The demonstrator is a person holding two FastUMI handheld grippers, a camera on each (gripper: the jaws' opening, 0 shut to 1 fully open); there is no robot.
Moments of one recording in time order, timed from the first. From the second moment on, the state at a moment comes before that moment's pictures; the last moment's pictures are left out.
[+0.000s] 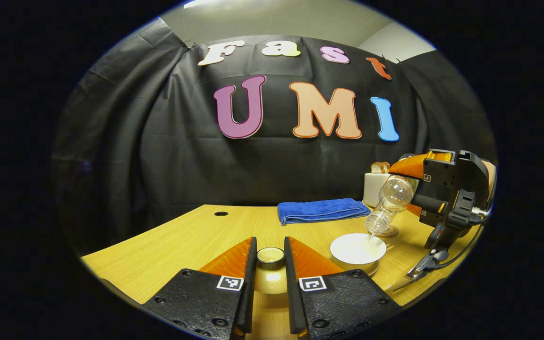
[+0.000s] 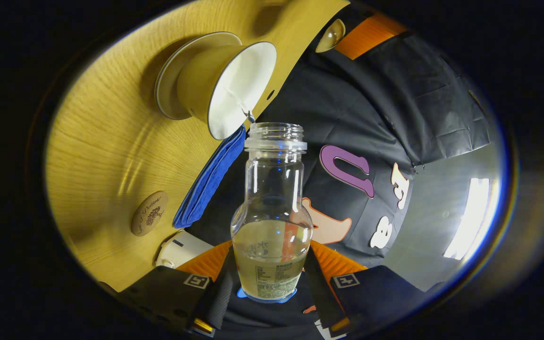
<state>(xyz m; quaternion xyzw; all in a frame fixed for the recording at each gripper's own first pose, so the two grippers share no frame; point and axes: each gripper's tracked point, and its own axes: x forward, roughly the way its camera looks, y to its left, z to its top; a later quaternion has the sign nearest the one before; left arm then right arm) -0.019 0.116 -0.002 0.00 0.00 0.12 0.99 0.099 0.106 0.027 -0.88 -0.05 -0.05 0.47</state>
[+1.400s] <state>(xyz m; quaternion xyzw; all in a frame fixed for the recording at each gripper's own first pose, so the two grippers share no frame) -0.020 0.116 -0.001 0.00 0.00 0.12 0.99 0.096 0.091 0.017 -0.81 -0.02 -0.04 0.59</state>
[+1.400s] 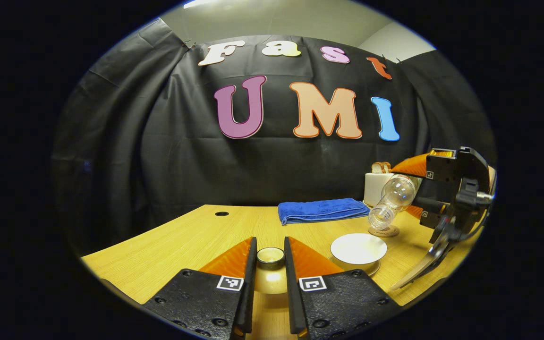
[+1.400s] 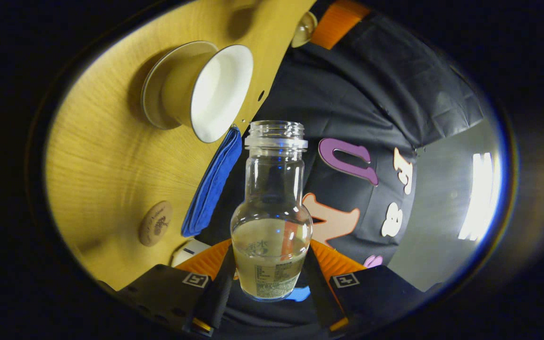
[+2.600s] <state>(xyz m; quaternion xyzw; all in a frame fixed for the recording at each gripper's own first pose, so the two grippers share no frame) -0.020 0.117 -0.002 0.00 0.00 0.12 0.99 0.132 0.014 -0.021 -0.09 0.12 -0.05 0.99</state>
